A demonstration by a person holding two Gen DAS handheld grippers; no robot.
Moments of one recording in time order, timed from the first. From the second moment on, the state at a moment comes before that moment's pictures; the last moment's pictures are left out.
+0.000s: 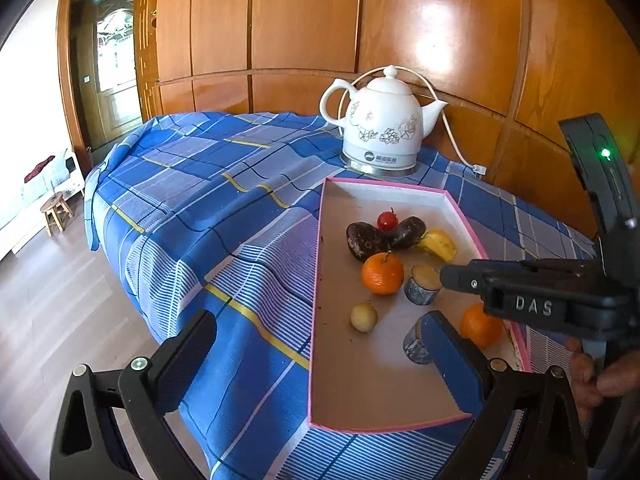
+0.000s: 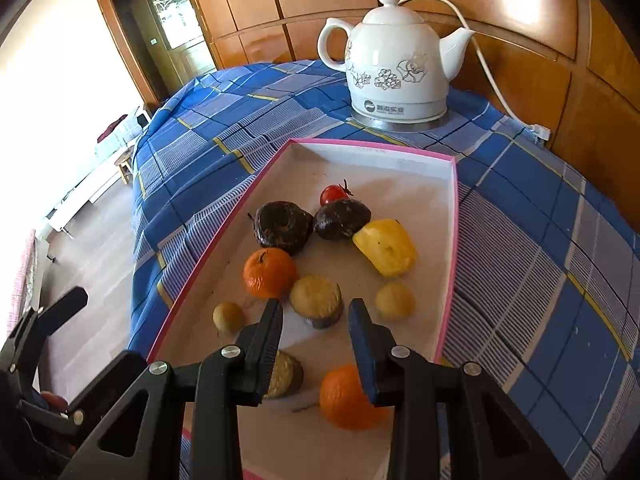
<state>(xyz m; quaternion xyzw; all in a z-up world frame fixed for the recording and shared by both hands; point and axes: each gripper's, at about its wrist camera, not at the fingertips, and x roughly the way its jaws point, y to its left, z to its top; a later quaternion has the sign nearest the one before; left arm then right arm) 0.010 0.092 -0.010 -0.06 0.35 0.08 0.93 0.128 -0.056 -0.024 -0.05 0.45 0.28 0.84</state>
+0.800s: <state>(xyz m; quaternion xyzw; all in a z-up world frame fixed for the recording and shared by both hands) 0.000 0.065 -0.001 -0.04 0.34 0.05 0.94 0.060 -0.112 -0.008 -0.02 0.40 0.19 0.90</state>
